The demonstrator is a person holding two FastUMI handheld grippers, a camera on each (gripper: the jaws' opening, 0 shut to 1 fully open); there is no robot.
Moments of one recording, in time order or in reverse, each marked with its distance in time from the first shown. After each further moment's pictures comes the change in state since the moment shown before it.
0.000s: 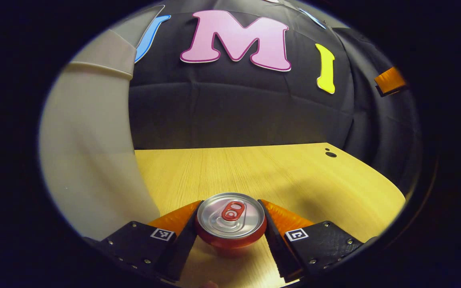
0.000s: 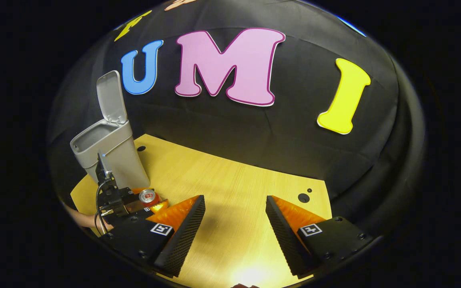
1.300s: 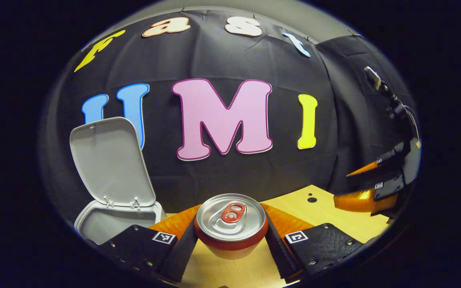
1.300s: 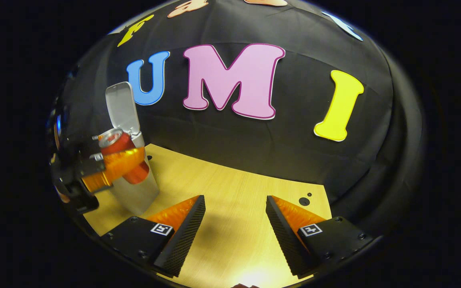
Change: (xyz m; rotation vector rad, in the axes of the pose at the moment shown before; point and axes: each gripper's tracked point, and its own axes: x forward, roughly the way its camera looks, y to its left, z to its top) left arm -0.153 -0.008 0.258 0.073 -0.276 -0.014; right arm -0.044 0.025 0.020 0.019 -0.092 0.007
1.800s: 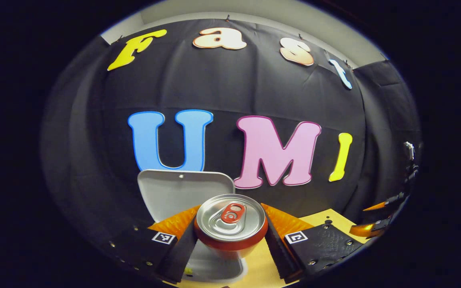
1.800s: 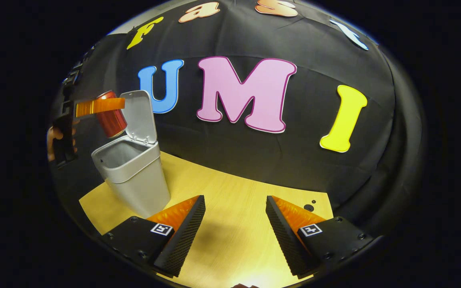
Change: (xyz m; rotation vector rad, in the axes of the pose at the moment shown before) left arm -0.055 0.160 0.072 -0.049 -0.047 0.227; right arm -0.026 0.036 0.019 -0.022 -0.061 0.027
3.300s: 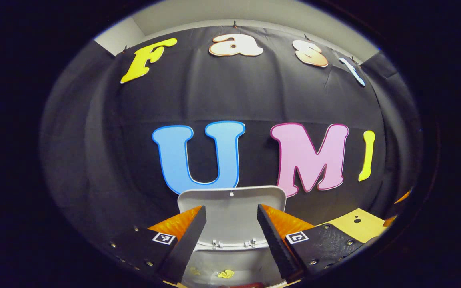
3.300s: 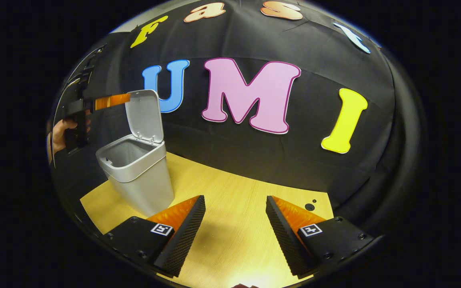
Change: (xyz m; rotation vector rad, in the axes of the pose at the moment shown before) left arm 0.022 0.045 0.033 0.044 -0.106 0.068; right arm -0.008 0.008 0.000 -0.008 0.005 -0.005
